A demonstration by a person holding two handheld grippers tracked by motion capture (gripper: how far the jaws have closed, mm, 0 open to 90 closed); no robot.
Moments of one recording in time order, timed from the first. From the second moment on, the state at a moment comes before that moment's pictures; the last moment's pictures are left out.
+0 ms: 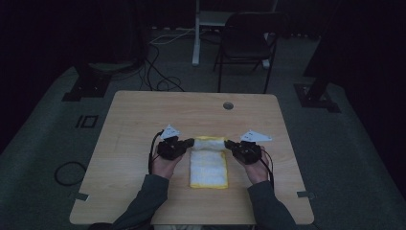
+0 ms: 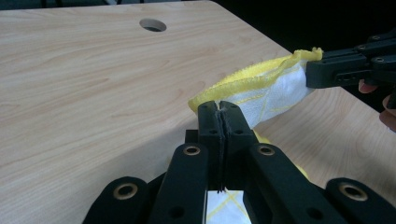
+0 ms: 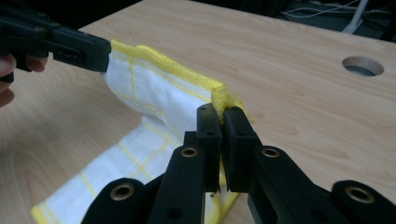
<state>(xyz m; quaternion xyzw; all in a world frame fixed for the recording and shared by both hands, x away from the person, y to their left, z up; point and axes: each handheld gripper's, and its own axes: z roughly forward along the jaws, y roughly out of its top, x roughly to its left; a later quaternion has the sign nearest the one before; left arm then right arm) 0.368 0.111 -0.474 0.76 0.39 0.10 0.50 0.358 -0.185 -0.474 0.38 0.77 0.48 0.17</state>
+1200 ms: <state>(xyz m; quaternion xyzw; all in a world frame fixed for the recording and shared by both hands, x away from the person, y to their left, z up) 0.320 0.118 -0.508 0.78 0.39 0.08 0.48 0.305 -0.185 -0.508 0.38 0.78 0.48 0.13</state>
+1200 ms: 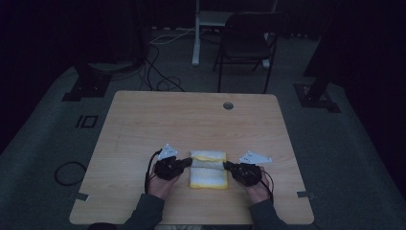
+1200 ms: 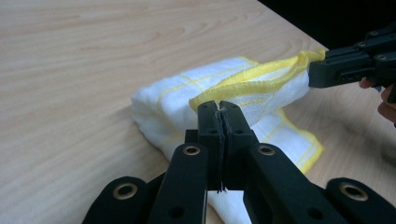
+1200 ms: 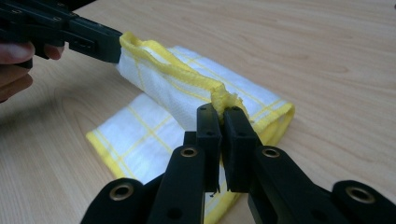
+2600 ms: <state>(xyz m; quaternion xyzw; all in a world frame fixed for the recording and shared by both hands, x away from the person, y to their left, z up) 0.313 0.101 -0.532 0.81 0.37 0.04 0.46 0.294 -0.190 -0.527 0.38 0.79 0.46 0.12</state>
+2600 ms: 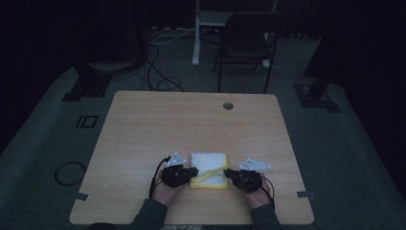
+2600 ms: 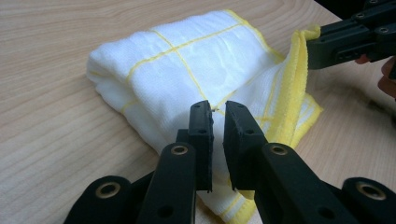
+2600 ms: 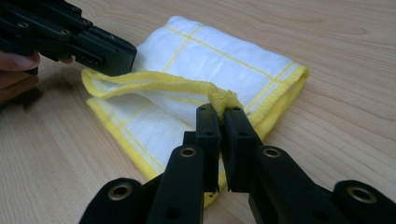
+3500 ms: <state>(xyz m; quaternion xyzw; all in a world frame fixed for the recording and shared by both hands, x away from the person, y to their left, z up) 0.297 0.116 -0.539 0.81 0.38 0.05 0.45 0.306 -0.224 -0.529 0.44 0.75 0.46 0.15</state>
